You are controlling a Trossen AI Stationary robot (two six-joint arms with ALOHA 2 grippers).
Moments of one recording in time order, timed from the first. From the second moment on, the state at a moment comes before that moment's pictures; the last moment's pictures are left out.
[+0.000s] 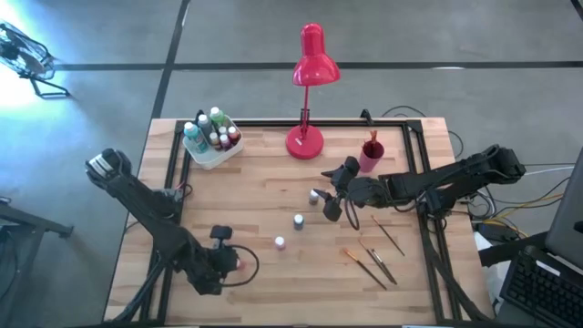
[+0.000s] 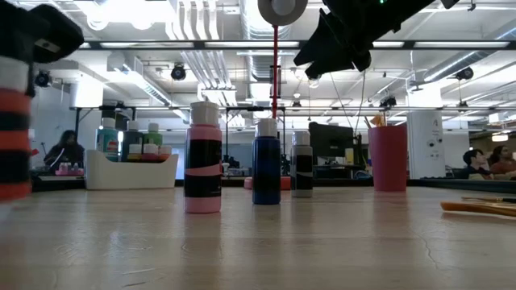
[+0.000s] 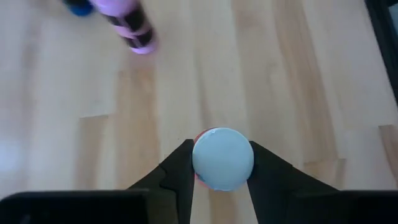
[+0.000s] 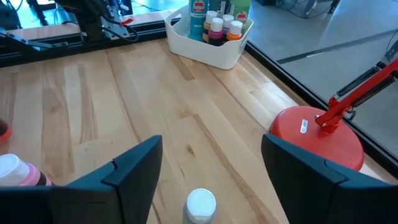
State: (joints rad) left arm -0.80 1.38 0.90 -0.59 -0.39 -0.61; right arm 0.15 1.34 0.85 -0.05 0.55 0.29
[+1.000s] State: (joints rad) left arm -0.29 0.90 0.91 -1.13 -0.99 -0.86; right arm 0.15 1.34 0.85 -0.05 0.55 0.30
